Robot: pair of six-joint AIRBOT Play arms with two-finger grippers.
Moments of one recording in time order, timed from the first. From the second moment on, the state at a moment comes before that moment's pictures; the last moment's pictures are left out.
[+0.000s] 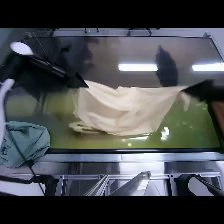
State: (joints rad) left arm -0.02 -1.60 1.64 0.57 -1.64 -1.19; right arm -0.49 -1.07 1.02 -0.45 1.38 1.04
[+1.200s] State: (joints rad) left arm -0.01 -1.19 1.10 0.86 -0.93 -1.02; right arm -0.21 -1.40 1.29 -0.46 1.10 0.98
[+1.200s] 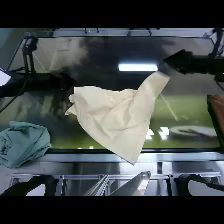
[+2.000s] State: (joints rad) left arm 0.28 -1.63 1.20 0.89 -1.30 -1.03; right arm -0.23 -1.28 0.48 -0.61 1.24 1.07
